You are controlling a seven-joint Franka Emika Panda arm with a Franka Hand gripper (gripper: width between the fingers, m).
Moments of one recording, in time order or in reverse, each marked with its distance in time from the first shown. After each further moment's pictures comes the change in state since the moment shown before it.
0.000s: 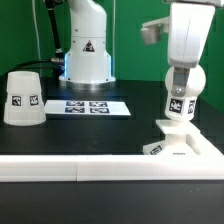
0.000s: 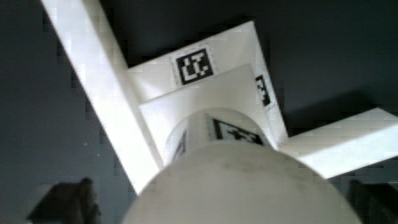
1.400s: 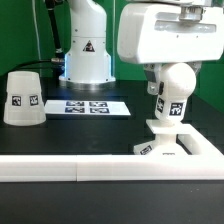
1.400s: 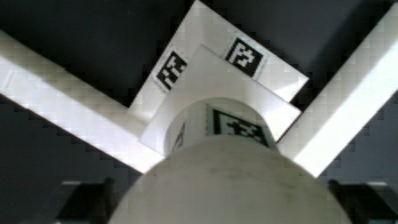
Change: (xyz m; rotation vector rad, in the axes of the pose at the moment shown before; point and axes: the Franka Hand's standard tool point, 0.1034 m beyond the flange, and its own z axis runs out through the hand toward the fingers) arm -0.013 0.005 0.002 0.007 0.034 0.675
